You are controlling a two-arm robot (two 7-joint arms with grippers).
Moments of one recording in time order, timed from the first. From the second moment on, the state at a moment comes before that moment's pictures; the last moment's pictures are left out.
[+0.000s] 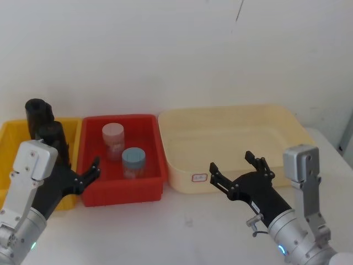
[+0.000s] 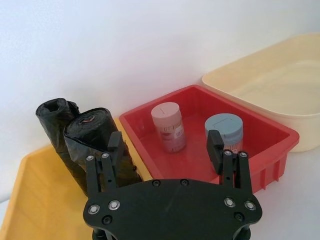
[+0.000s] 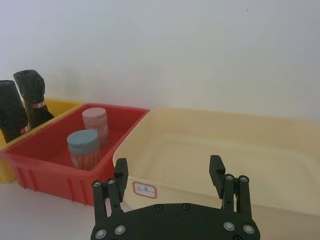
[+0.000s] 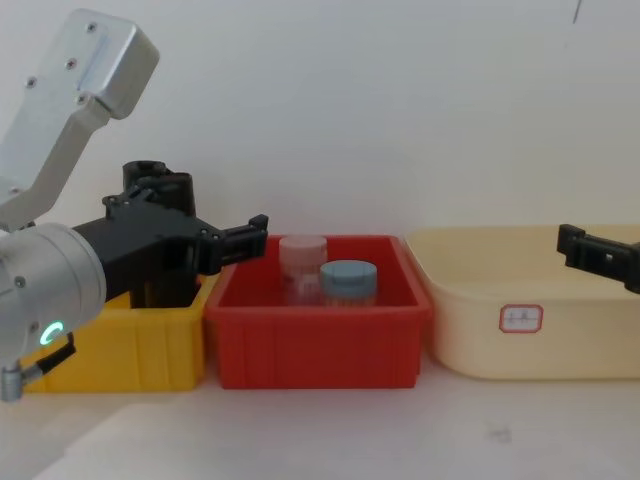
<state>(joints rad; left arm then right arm) -0.24 0.38 0.45 -1.63 -0.20 0.01 -0.01 -0.01 0.34 -0.23 -1.77 0.29 0.03 0.07</state>
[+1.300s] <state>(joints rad) -0.24 0.38 0.45 -1.63 -0.20 0.01 -0.01 -0.01 0.34 -0.23 -1.77 0.29 0.03 0.07</state>
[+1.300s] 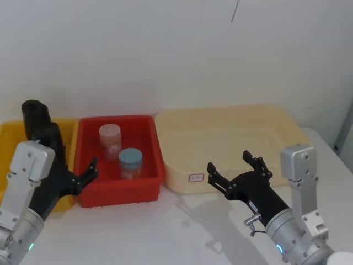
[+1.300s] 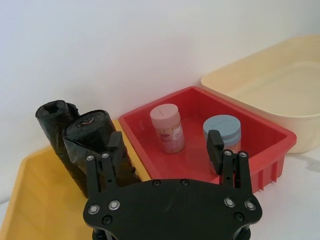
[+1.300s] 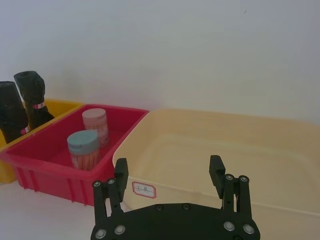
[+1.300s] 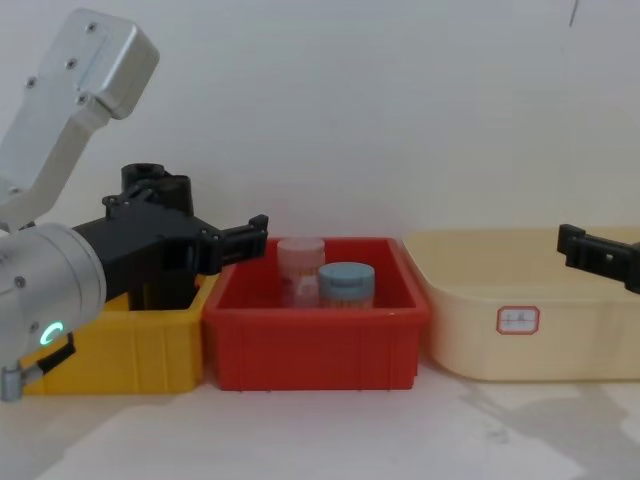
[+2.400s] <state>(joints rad) -0.07 0.43 0.37 -1.75 -0.28 0.04 -0.01 -0.01 0.34 -0.23 -1.77 0.29 0.03 0.07</state>
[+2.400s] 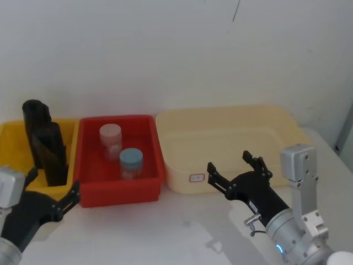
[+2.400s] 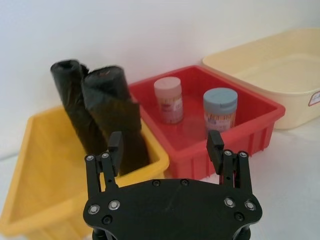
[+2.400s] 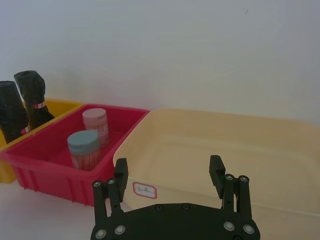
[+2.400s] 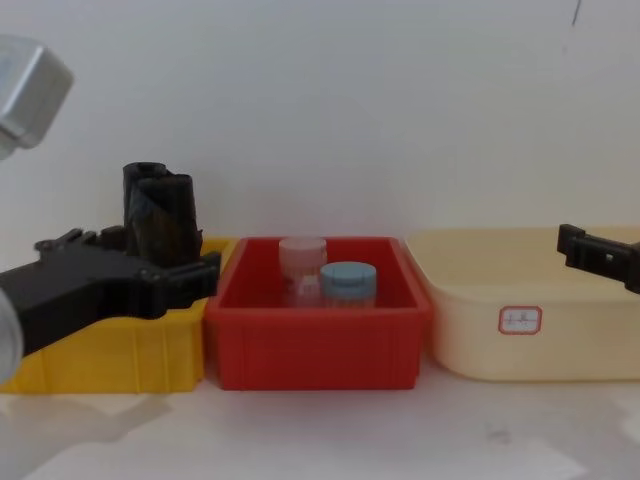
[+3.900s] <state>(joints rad) -0.32 0.41 0.33 -1.50 -0.36 0.20 -0.17 -0.01 0.34 -0.23 -1.77 0.29 0.03 0.07</state>
